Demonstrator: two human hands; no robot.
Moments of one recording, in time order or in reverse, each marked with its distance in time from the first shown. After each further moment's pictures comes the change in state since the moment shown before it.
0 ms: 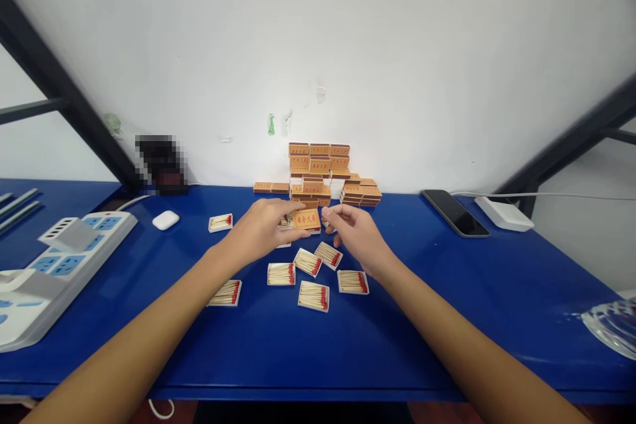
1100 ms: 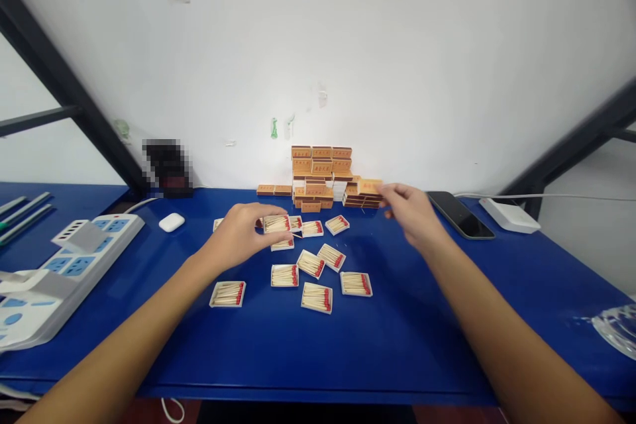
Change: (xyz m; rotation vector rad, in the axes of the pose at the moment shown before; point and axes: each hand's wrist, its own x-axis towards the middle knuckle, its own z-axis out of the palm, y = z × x) left_hand -0.024 -0.006 -0.027 -0.055 0.013 -0.186; right_hand 0.041 -0.004 -0.087 -0.114 0.383 -0.001
